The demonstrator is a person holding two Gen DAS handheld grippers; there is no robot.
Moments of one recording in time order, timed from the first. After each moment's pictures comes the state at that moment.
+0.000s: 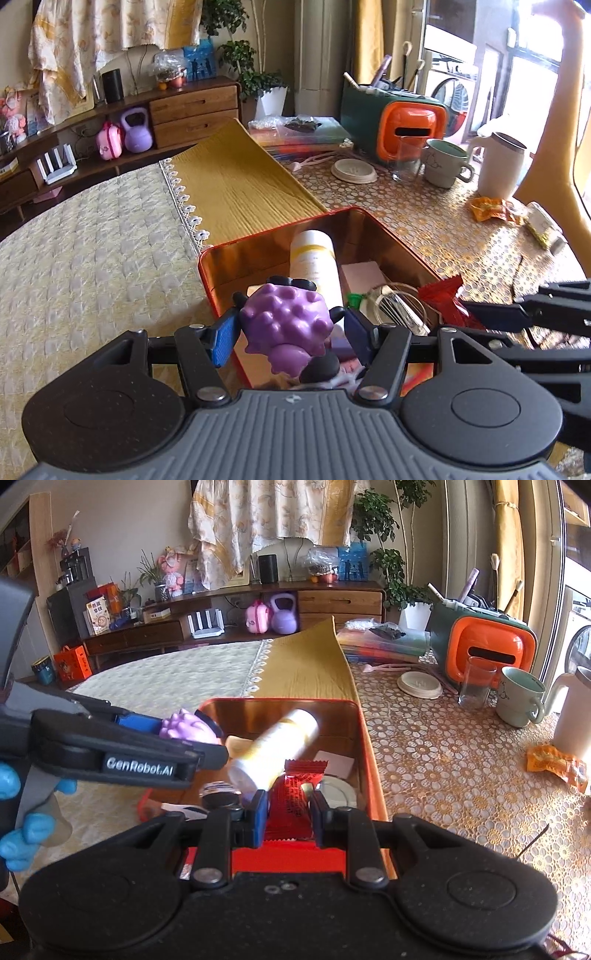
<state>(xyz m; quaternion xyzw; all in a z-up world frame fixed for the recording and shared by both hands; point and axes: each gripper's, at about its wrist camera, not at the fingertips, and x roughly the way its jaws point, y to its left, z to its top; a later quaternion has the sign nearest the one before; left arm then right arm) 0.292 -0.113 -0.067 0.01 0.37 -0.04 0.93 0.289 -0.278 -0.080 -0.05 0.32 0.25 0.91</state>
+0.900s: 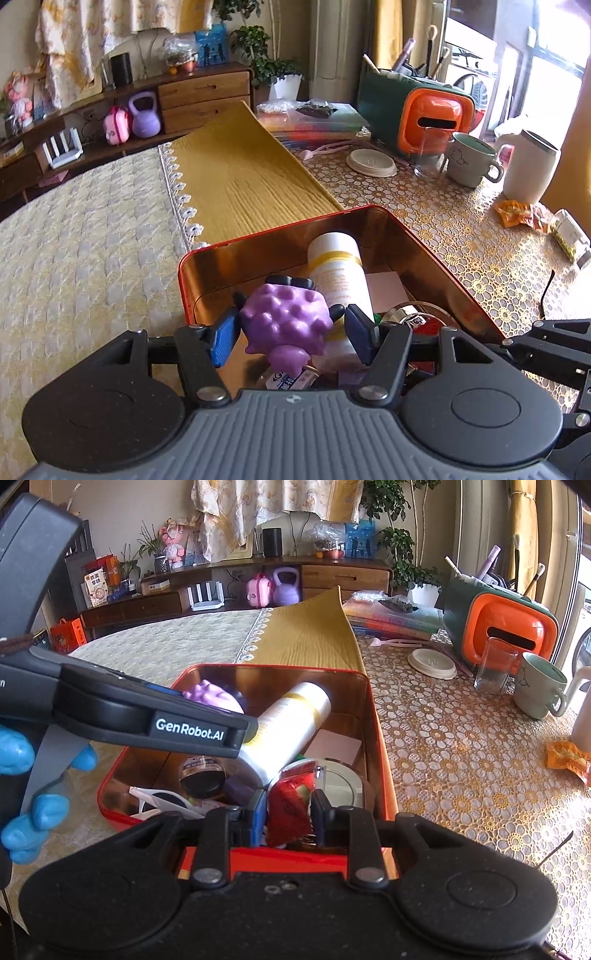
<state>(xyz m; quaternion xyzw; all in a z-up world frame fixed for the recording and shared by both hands) 0.330 -0.120 -0.091 -0.01 0.39 -0.02 0.92 0.313 -0.261 -0.106 -0.08 0.35 0.26 0.90</state>
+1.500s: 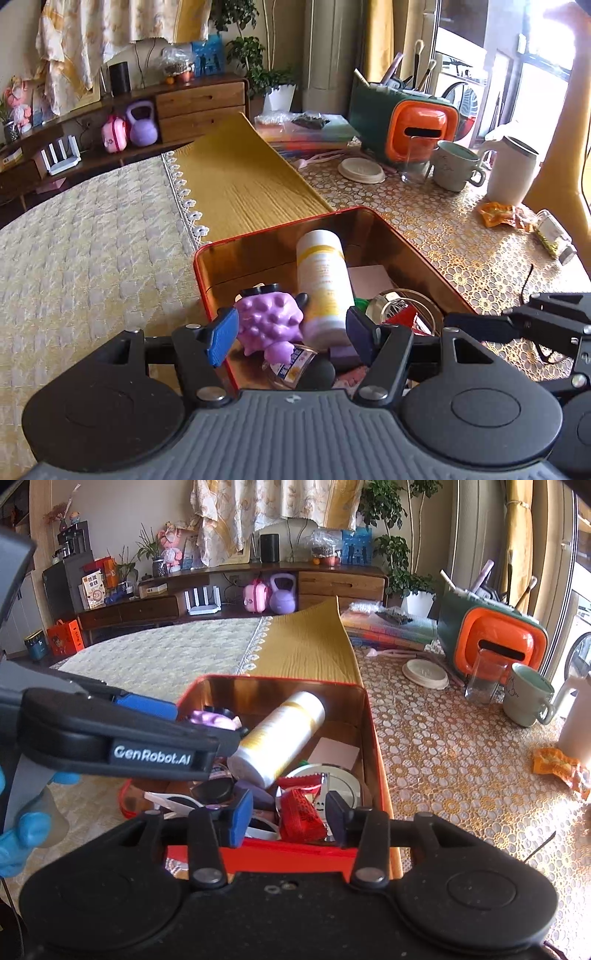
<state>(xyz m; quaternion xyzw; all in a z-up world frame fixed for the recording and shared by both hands) 0.295 -0.114 -0.073 0.00 0.37 -0.04 0.93 0.297 -0.261 -0.087 -0.08 0.34 0.25 0.91</state>
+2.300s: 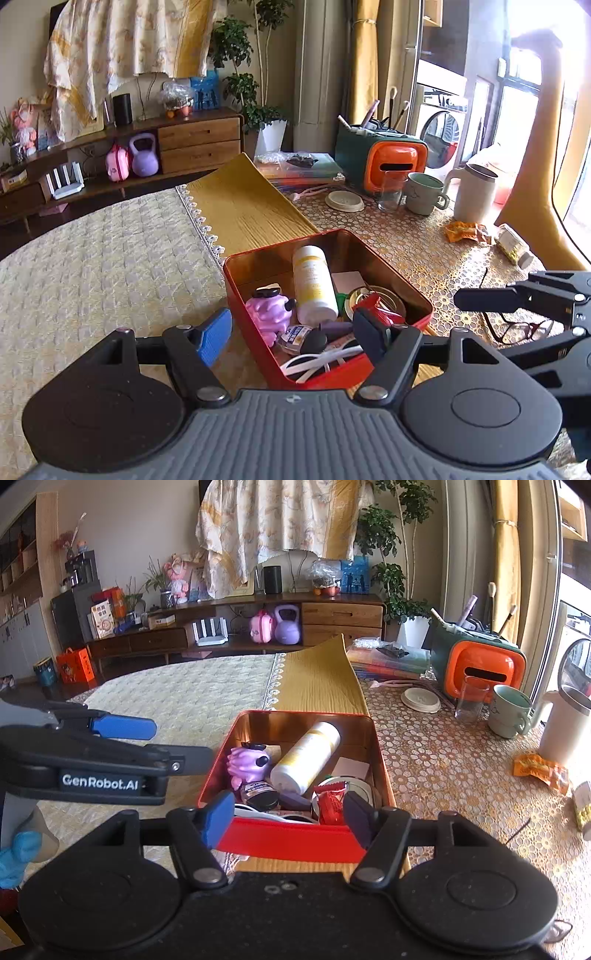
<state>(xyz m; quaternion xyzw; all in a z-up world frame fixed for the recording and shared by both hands) 0.207 -0.097 -0.024 0.00 0.32 -0.05 0.95 0.235 -0.269 -0.043 -0.05 0.30 0.25 0.92</state>
